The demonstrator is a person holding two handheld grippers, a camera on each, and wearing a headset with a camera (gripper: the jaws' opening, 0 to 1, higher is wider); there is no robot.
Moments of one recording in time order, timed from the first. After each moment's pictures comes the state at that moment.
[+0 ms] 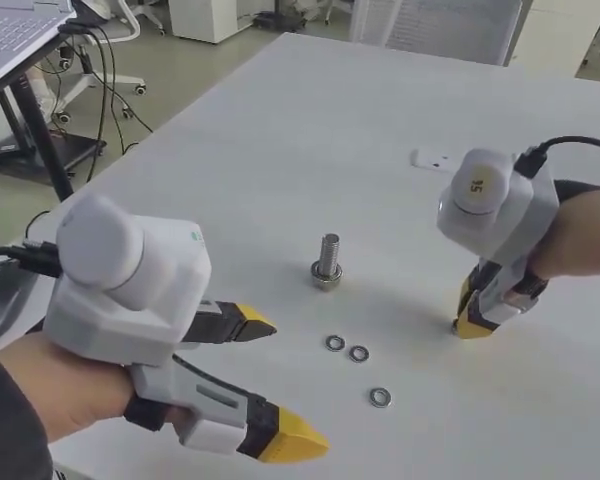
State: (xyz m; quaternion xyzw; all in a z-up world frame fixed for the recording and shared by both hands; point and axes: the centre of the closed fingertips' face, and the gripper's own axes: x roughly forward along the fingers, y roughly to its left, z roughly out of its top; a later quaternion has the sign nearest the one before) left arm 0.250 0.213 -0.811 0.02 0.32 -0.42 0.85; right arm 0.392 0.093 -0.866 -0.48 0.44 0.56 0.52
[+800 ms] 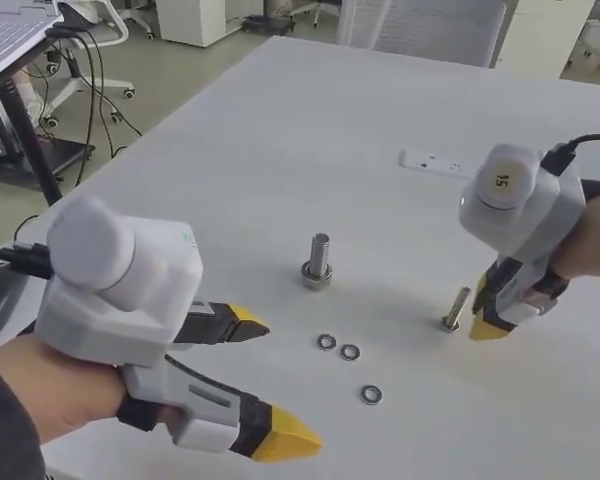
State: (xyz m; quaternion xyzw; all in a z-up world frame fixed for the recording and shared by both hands) left arm 0.249 0.211 -0.812 0.03 0.32 -0.42 0.85; right arm 0.389 0.066 -0.858 -0.46 0.45 0.54 0.55
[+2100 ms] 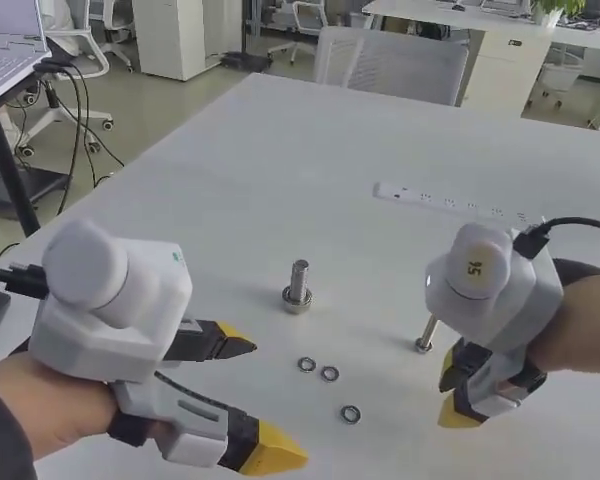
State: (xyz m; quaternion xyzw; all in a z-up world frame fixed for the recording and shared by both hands) left arm 0.251 0.207 -0.805 0.03 0.30 -0.42 0.85; right arm 0.312 0.079 -0.860 -0.46 0.43 0.57 0.53
